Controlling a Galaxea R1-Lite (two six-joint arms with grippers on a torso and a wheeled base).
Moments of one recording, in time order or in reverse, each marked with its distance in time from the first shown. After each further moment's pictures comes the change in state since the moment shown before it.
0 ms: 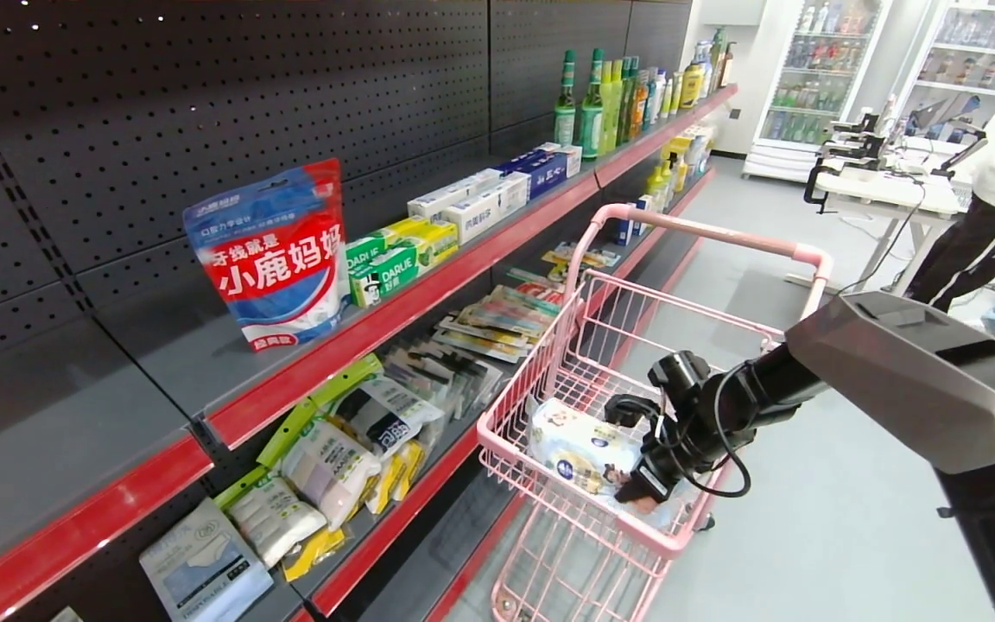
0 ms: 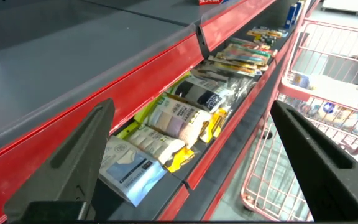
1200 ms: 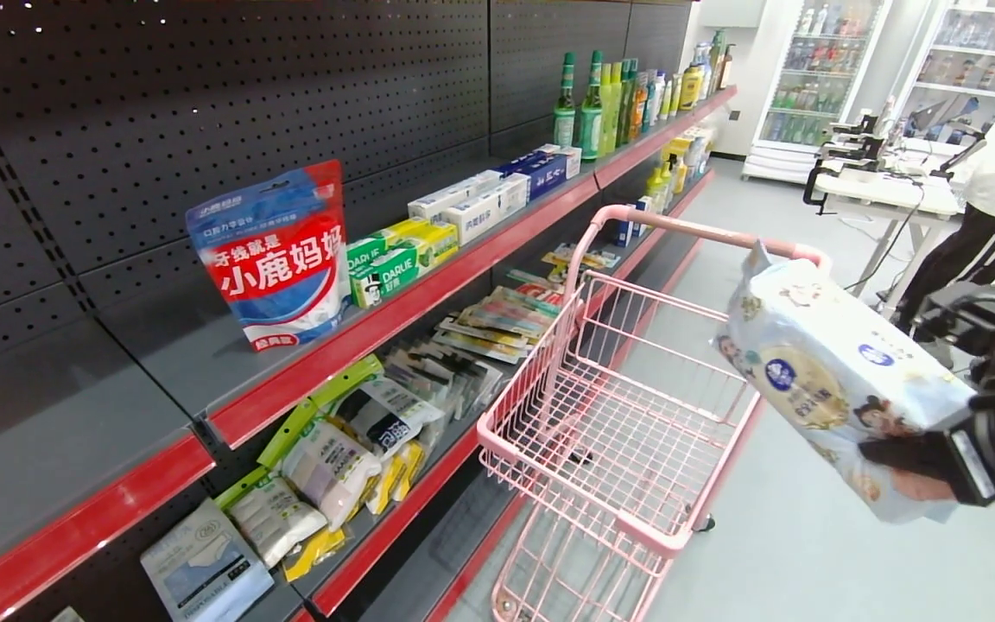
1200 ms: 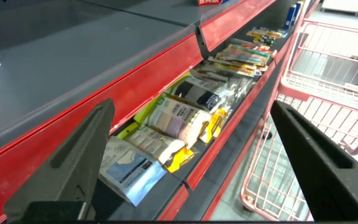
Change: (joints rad) left arm 0.000 0.000 0.000 0.000 0.000 0.000; right arm -0.116 -1.193 0.503 0.264 -0.326 0.298
